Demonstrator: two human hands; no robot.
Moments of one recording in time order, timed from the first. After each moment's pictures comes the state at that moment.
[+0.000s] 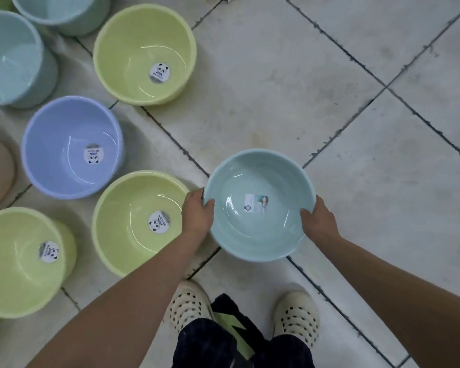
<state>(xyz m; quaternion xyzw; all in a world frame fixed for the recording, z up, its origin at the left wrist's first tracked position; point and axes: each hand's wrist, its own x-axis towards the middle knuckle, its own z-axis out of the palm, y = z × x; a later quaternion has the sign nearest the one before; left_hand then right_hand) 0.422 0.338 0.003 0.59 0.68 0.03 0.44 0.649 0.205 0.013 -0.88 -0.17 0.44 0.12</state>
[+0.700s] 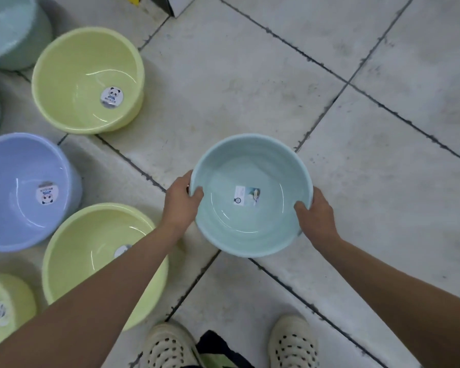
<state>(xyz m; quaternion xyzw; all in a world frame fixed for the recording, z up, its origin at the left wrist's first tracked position) 0.496 0.387 -0.018 0.69 0.56 0.07 0.46 0.705 0.201 -0.014 -0.87 -0.12 0.37 0.30</state>
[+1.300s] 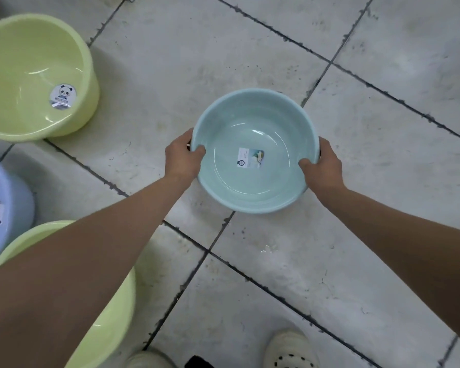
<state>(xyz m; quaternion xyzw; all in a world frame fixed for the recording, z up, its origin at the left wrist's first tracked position) 0.611 0.428 -0.078 0.68 0.54 0.11 0.49 0.801 0.229 -0.073 -0.87 -0.10 0.31 0.36</state>
